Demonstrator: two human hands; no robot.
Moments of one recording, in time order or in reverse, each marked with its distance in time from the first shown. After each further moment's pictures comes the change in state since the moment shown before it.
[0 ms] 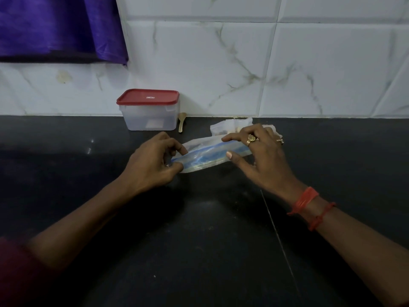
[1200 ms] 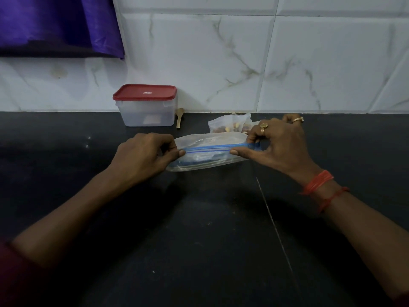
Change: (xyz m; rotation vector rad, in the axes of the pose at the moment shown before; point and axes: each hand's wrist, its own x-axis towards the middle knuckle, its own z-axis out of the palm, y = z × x) left_hand 0.006 -0.009 -0.009 0.273 -0.027 -0.050; right_hand 0.012 0.023 -0.023 -0.142 0.109 -0.096
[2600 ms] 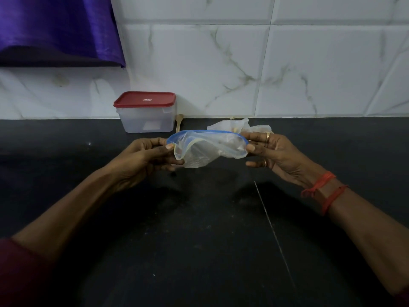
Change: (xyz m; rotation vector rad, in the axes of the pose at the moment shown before) left_hand 0.003 0.001 -0.004 -1.336 -0.269 -0.376; right_hand -0.010 0.022 0.007 1.399 -0.403 0.687
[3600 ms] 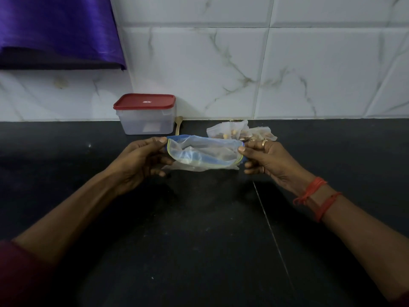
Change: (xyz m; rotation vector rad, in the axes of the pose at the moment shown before) left_hand -0.006 0.006 0.007 -0.049 0.171 -0.039; right_hand -0.001 0.000 0.024 -0.122 0.285 0.144
